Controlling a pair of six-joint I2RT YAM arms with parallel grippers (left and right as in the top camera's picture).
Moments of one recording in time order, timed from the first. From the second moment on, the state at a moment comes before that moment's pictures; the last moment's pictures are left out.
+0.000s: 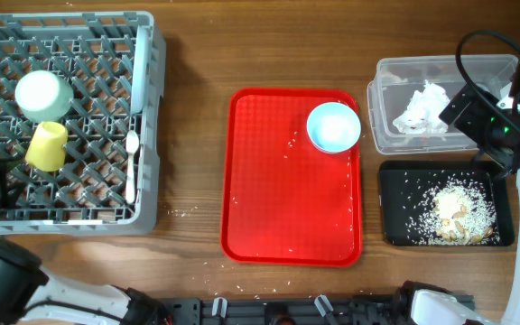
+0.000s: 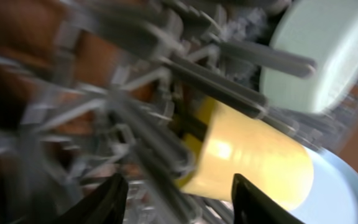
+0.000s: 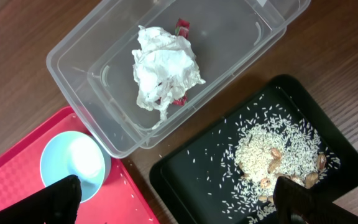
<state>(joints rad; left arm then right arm) 1.03 1.90 1.36 -0.91 0.65 -0.38 -0.21 1.32 1.47 -1.22 0.08 0.44</state>
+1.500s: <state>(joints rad) 0.42 1.71 1.36 -0.74 -0.11 -0.38 -0.21 1.32 1.47 -1.22 0.08 0.44</state>
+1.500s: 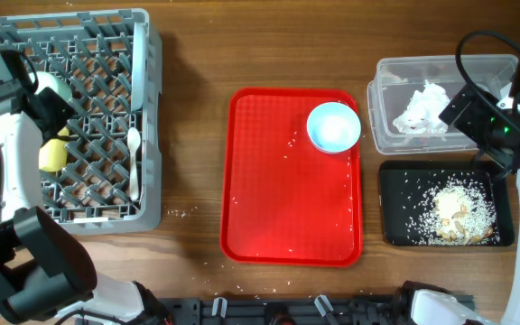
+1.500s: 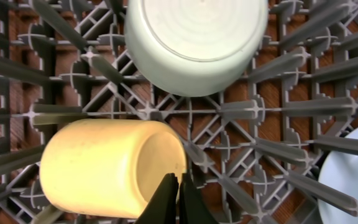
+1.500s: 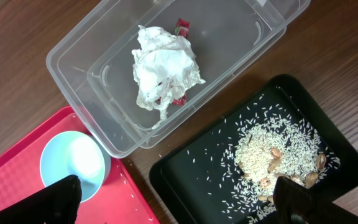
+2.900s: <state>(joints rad) 0.47 1.73 1.36 -0.76 -0.06 -0.33 -0.21 1.32 1.47 -1.22 0.08 0.44</state>
